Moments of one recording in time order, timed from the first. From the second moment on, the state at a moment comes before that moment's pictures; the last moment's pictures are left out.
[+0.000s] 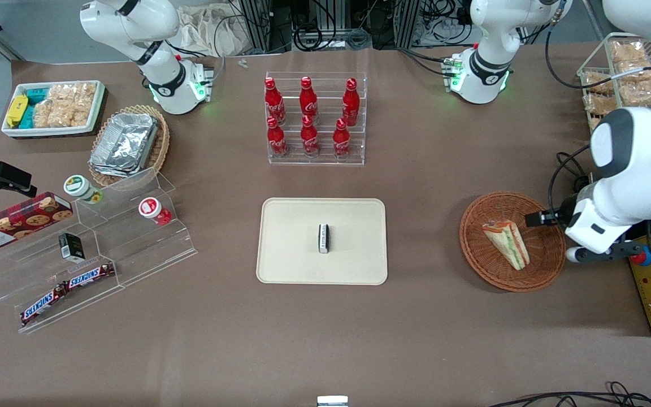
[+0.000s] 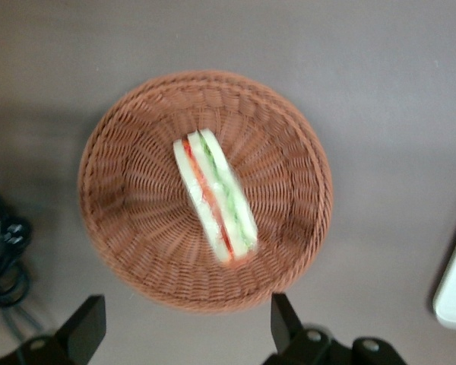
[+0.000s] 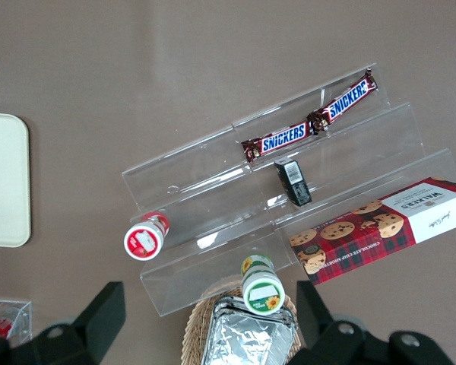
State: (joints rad) arm 0.06 0.25 -0.11 -1.82 0.02 1.99 -0.24
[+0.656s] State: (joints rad) arm 0.06 0.39 -0.11 -2.01 0.02 2.39 -0.51
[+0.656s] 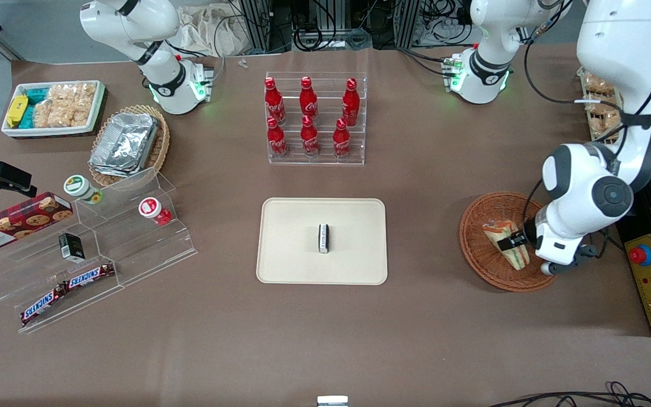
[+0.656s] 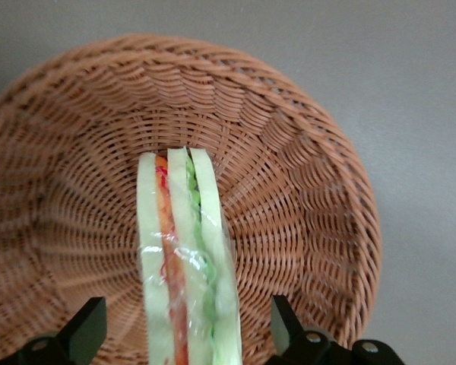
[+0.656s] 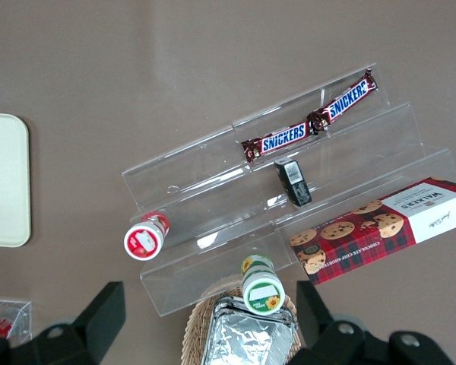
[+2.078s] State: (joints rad) arm 0.03 0.21 -0.20 -1.52 -0.01 1.60 -0.57
